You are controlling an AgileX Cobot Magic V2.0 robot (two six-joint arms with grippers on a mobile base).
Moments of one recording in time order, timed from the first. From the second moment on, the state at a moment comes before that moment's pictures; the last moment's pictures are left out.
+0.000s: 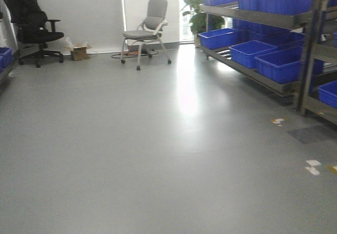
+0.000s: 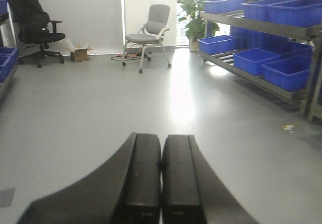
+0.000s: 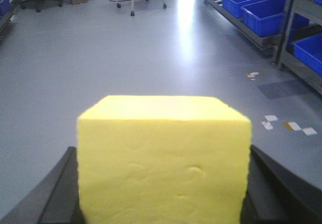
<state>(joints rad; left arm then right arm) -0.08 -0.01 0.00 0.13 0.08 -0.20 0.21 0.00 -0.54 -0.11 0.84 0.17</state>
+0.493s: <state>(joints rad) -0.08 -0.01 0.00 0.13 0.08 -0.20 0.21 0.00 -0.54 -0.11 0.84 0.17</state>
